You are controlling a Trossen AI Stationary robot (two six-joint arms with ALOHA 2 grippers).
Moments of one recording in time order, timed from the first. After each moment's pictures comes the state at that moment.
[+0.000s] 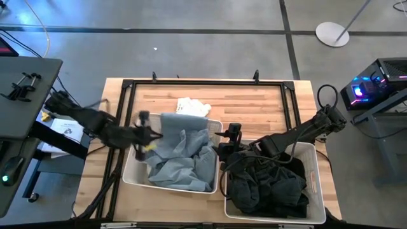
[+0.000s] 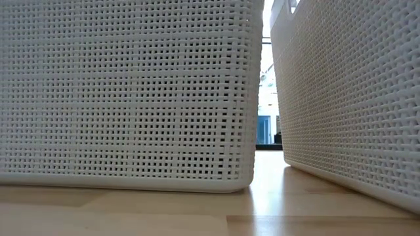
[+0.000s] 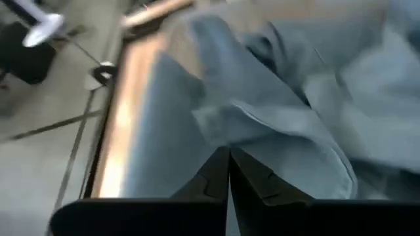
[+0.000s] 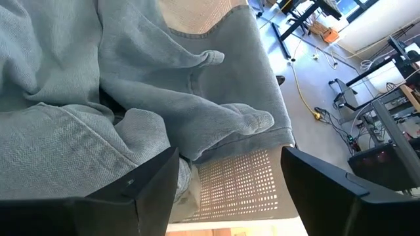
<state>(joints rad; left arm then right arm) -0.48 0.95 1.05 -0.84 -0.57 0.02 0.44 1.62 1.39 -0.56 0.82 0.00</state>
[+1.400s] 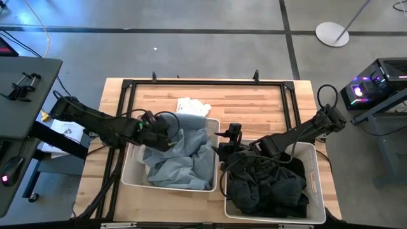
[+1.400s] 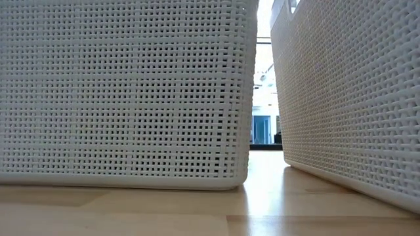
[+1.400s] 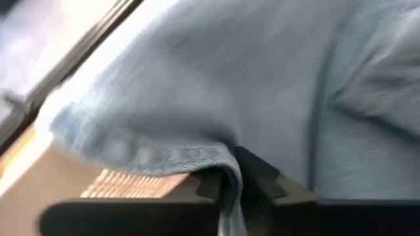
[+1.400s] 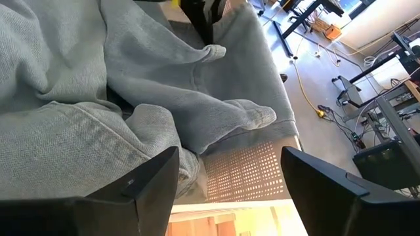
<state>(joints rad) -0.28 1.26 0.97 -0.95 -0.67 -0.75 0.44 1.62 1.39 -0.56 0.81 0.02</state>
